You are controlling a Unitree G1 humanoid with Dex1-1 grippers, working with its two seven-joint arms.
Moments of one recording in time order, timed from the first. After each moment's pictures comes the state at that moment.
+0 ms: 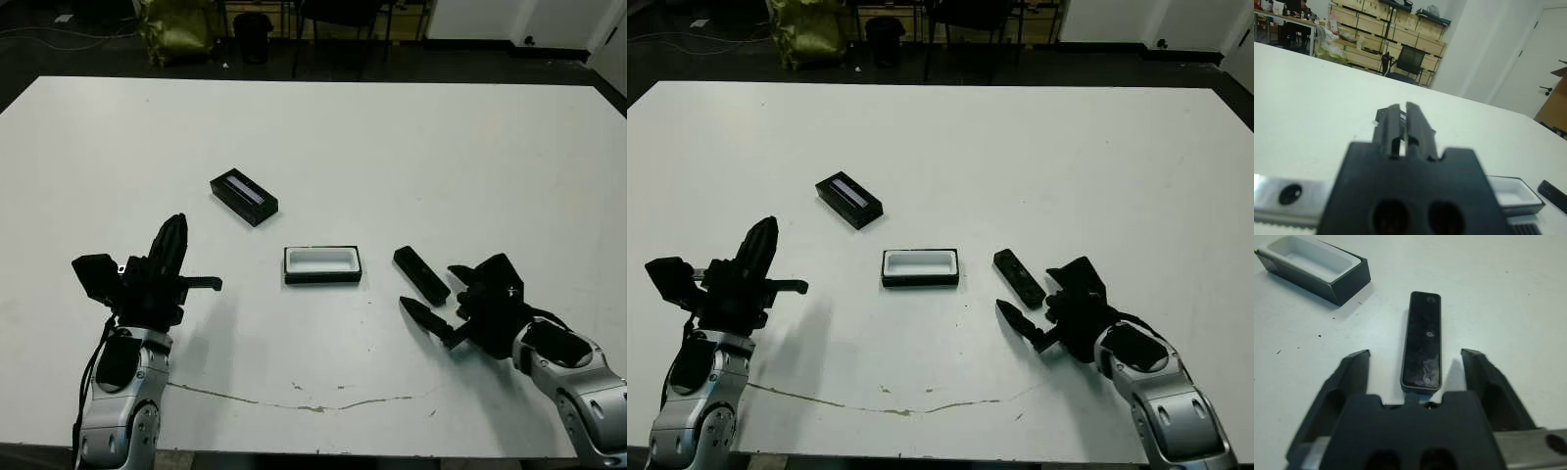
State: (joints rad) left arm 0.09 0.09 0.10 -0.25 -0.35 0.04 -0.16; right arm 0.02 -0.55 0.09 -0.27 0.21 0.57 0.47
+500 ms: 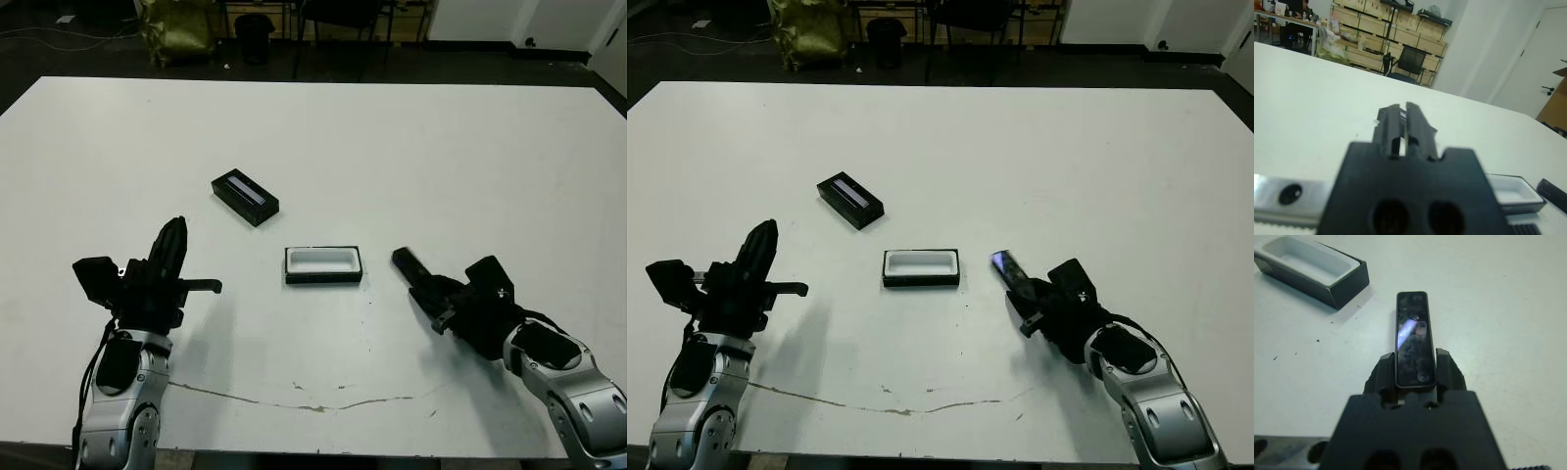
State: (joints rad) left arm 0.10 0.09 0.10 -0.25 -0.35 0.03 -0.16; right arm 0.02 -0.54 0.09 -0.29 0.19 0.60 0.44
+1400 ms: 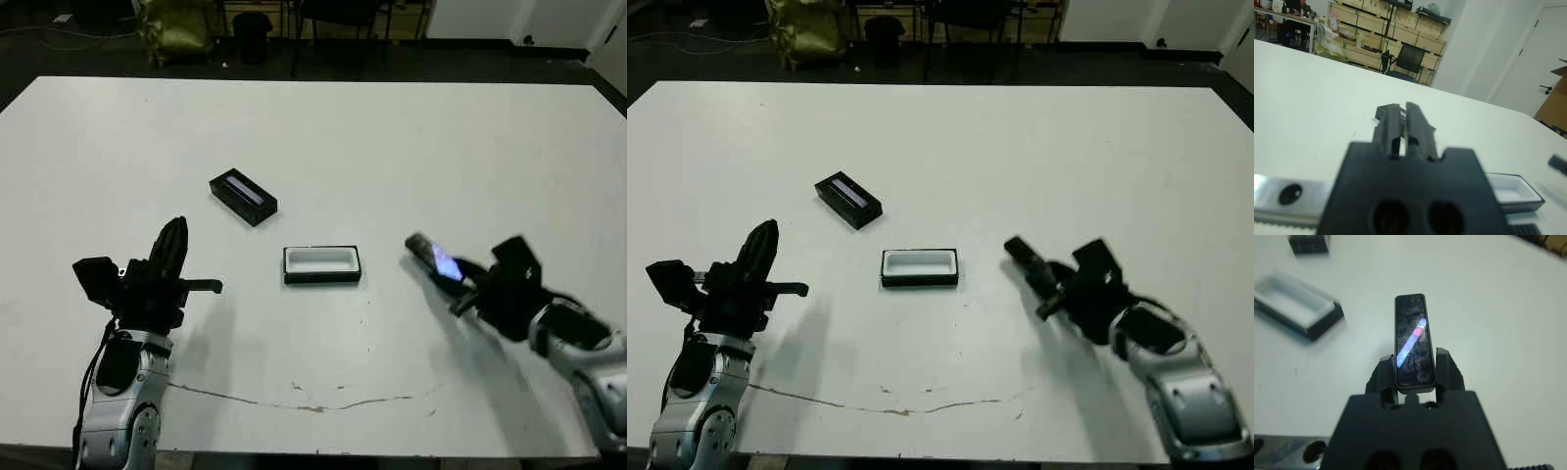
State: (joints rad) left arm 0.10 0.09 0.10 -0.24 -0.35 0.03 -0.16; right arm -0.16 -0.63 -0.04 -0.26 0.26 0.64 0.56
